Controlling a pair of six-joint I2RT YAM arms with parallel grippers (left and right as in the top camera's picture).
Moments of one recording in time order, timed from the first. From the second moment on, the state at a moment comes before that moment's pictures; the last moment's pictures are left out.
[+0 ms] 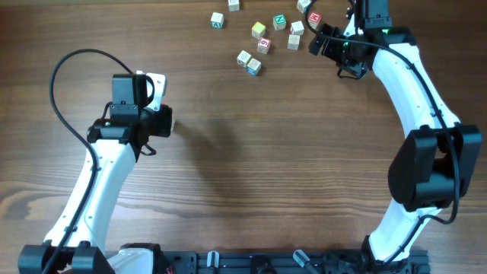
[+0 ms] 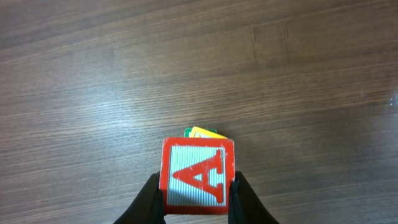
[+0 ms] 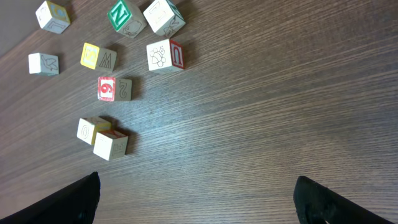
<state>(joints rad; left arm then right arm) -0.05 1.38 0.94 -0.56 -0.02 0.11 0.09 1.99 1.68 -0.74 -0.20 0.49</state>
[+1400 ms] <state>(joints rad) -0.05 1.49 0.91 -0.50 0.03 0.11 0.09 1.99 1.68 -0.74 -0.20 0.49</state>
